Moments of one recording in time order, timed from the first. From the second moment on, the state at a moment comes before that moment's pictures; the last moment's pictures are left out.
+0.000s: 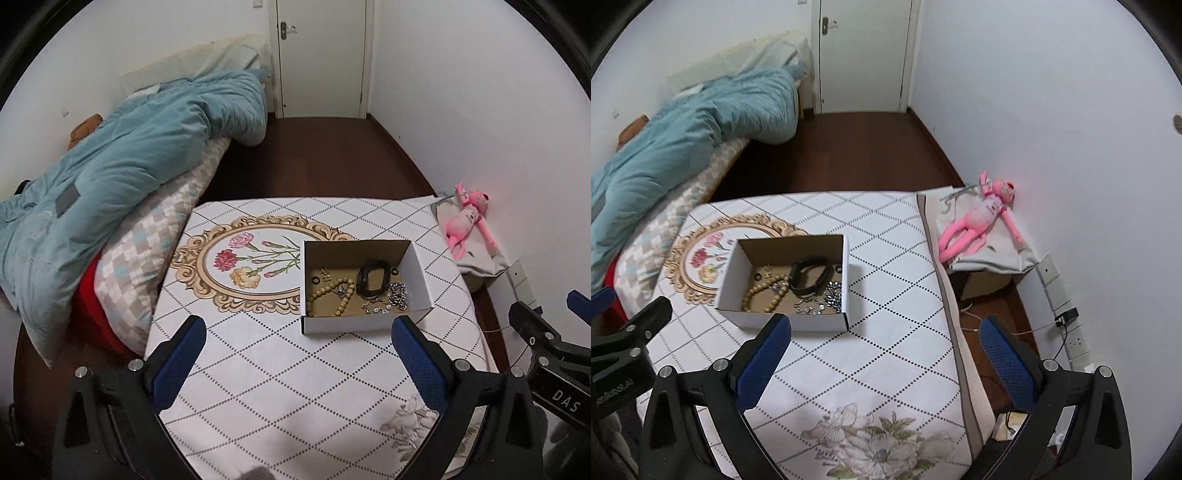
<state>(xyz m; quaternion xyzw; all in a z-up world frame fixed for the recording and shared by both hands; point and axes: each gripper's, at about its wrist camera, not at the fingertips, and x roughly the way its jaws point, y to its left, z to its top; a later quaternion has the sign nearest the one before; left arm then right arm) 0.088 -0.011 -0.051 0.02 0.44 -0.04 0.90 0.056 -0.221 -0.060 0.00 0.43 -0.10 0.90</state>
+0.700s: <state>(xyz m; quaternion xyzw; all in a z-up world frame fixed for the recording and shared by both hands) 0.031 0.000 0.013 0.00 0.39 -0.05 0.92 -0.023 -0.213 0.021 0.02 0.37 -0.09 0.92</state>
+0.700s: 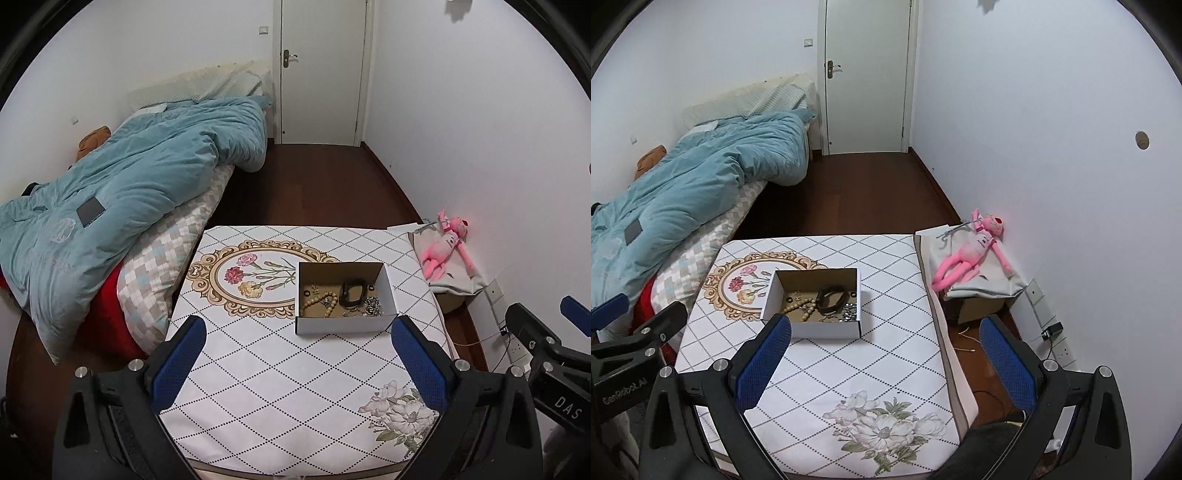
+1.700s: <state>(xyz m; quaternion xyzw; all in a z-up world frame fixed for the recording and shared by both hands) 0.091 -0.013 -0.018 0.02 0.47 -0.04 0.88 0.055 -0.214 -0.008 0.00 0.44 -0.09 0.90</state>
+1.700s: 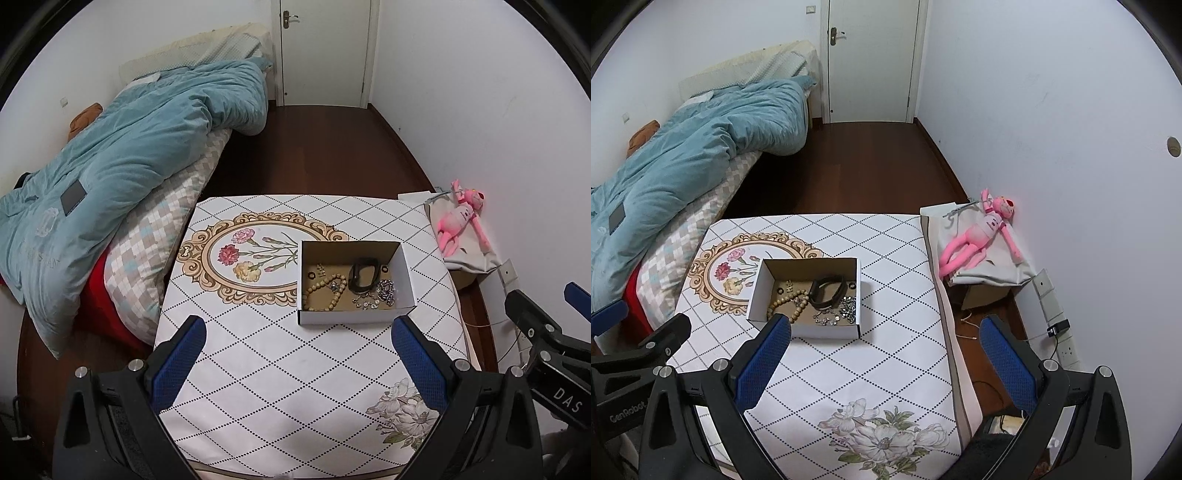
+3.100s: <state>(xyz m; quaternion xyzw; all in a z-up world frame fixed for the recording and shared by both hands) 0.092 -0.005 -0.013 0.01 0.47 -0.03 0.88 0.055 -0.210 -0.014 -0.01 0.45 -0.09 0.89</state>
